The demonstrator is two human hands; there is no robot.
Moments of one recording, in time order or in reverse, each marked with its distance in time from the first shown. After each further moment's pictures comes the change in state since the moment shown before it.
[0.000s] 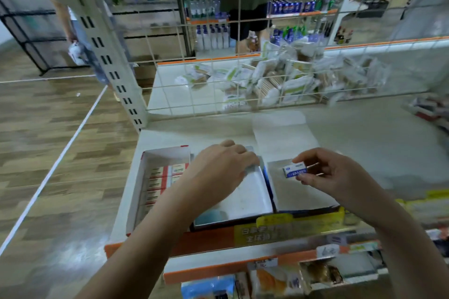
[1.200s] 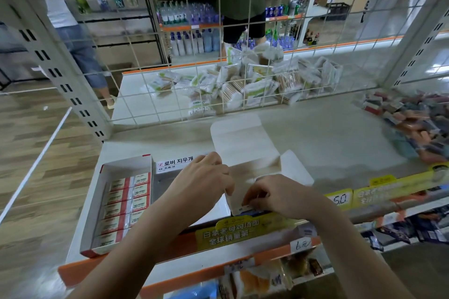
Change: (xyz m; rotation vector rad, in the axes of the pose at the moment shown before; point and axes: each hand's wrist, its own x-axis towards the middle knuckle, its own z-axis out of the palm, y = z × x) left_hand 0.017 0.031 0.025 0.088 -0.085 0.109; right_hand 0.004 0.018 0.011 -0.349 -0.446 0.059
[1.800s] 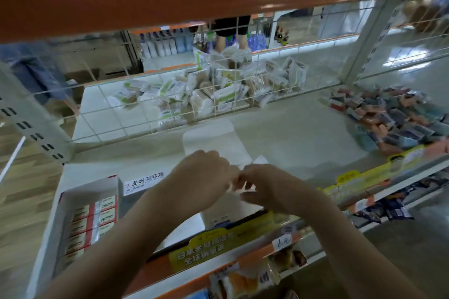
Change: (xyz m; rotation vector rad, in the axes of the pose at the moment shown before) left_hand 0.050 0.031 -0.048 0.189 -0.094 0.147; right_hand -0.011 0.010 -0.031 -0.101 0.231 -0.053
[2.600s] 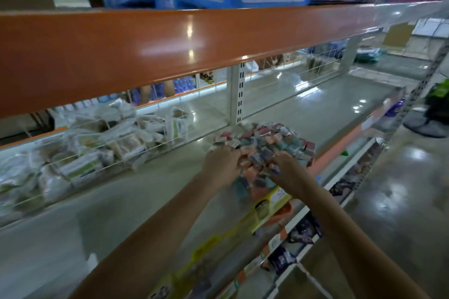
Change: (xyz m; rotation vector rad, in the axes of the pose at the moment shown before) left_hand 0.345 0.163 -0.026 -0.169 0.193 -0.054; right_hand -0.124 0.309 -0.156 -0.159 0.483 0.596
